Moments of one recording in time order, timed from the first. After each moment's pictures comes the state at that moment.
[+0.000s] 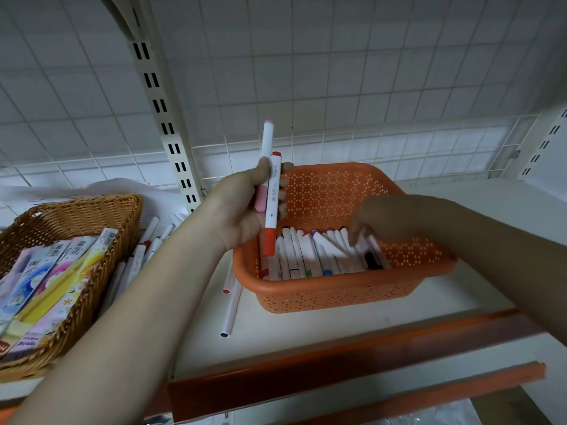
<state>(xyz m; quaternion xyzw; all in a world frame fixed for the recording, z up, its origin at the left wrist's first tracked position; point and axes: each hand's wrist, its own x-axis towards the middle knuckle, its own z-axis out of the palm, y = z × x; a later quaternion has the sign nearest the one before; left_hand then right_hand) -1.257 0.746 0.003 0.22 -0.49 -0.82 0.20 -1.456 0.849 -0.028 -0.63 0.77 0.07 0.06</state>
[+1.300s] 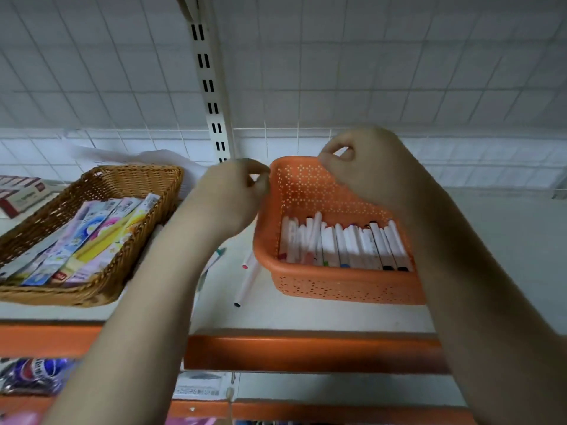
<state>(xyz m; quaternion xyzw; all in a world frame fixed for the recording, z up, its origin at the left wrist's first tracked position) -1.209 0.772 0.018 0.44 -0.85 -0.20 0.22 -1.371 0.844 0.030 -0.58 0.75 -0.32 0.00</state>
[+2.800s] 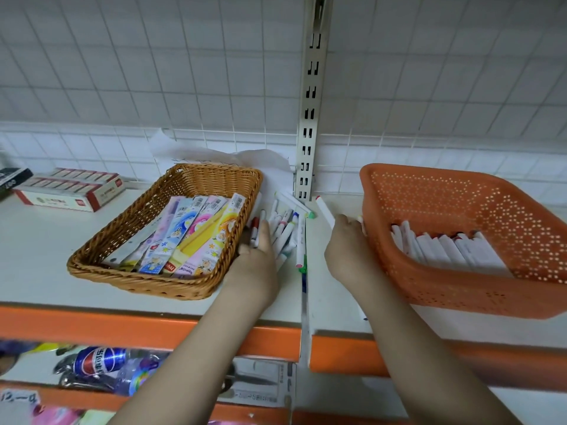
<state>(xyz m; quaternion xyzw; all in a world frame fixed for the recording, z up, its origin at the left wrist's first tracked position) -1.105 0.719 -0.084 0.55 -0.82 -0.10 -0.08 -1.233 0.757 -0.087 -0.46 0.87 -0.18 0.03</state>
